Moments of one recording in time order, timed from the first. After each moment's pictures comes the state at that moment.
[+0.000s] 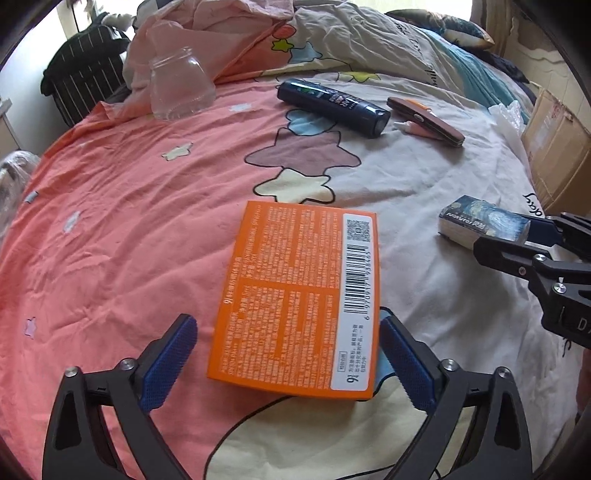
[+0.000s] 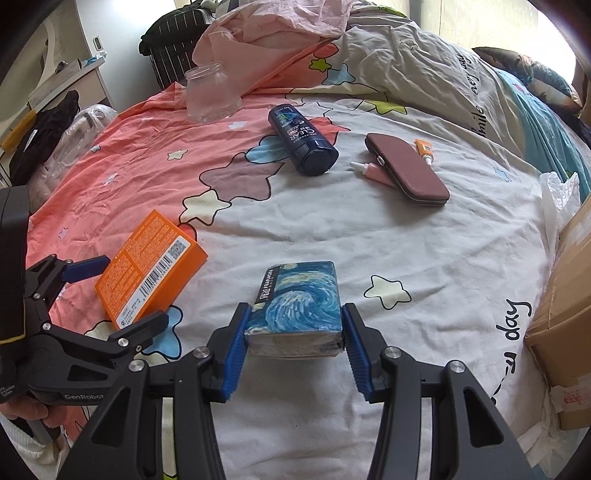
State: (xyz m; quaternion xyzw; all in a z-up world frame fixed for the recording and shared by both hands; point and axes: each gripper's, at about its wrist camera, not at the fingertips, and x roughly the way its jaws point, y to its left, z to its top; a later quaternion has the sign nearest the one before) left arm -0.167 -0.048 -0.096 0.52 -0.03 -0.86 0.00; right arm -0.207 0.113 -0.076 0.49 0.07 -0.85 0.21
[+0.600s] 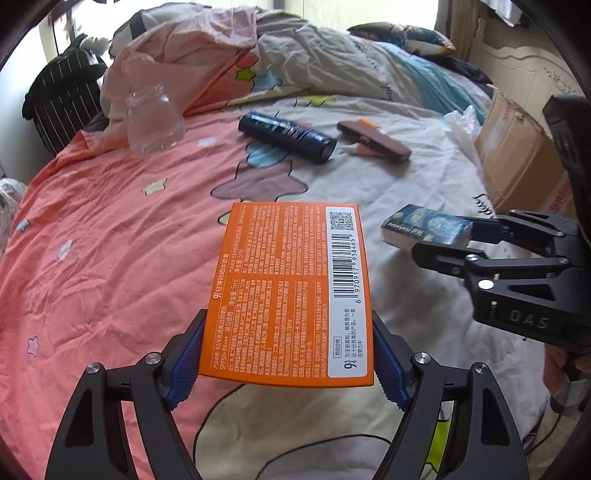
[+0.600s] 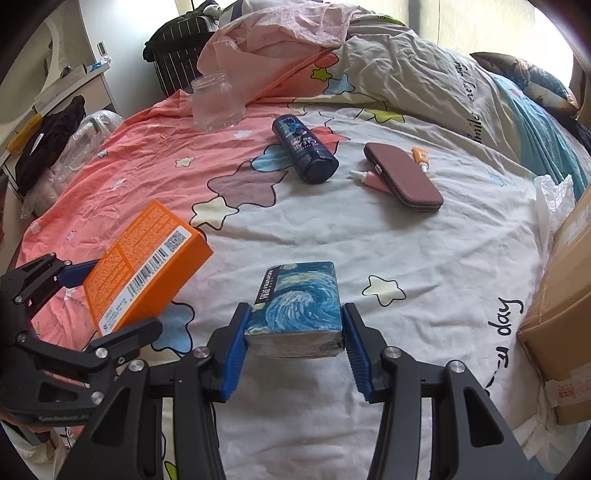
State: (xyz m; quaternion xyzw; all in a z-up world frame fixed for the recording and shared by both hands) left arm -0.144 -0.028 -0.051 0.48 -0.04 -0.87 -0.05; right arm -0.196 0.118 -0.060 0.47 0.07 -0.85 0.22
